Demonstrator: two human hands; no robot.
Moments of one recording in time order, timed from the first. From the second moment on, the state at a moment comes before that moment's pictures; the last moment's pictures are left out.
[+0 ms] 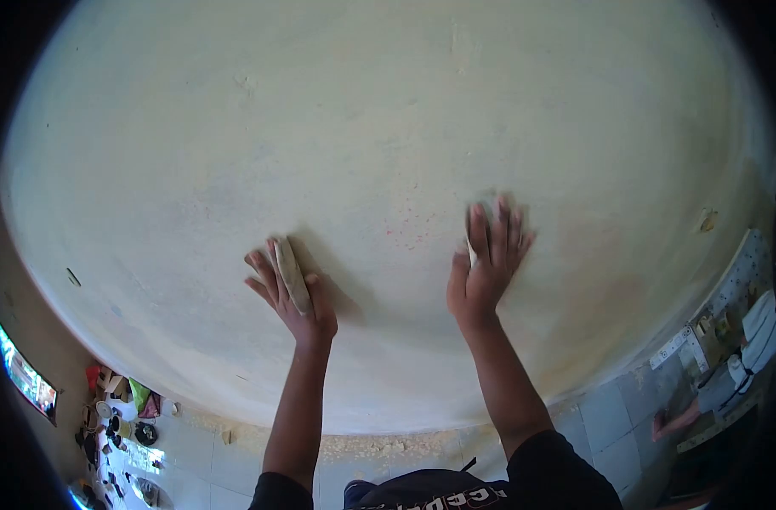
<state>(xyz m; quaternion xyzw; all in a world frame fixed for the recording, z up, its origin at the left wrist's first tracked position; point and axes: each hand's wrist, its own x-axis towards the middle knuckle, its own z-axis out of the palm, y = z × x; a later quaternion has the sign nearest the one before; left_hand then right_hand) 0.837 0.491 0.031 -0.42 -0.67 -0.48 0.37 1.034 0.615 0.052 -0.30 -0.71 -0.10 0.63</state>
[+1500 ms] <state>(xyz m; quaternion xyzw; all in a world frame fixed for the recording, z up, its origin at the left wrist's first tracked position) 0.857 0.497 0.198 -0.46 -0.60 -0.38 0.53 1.063 0.612 0.200 -0.24 -0.74 -0.29 0.56</state>
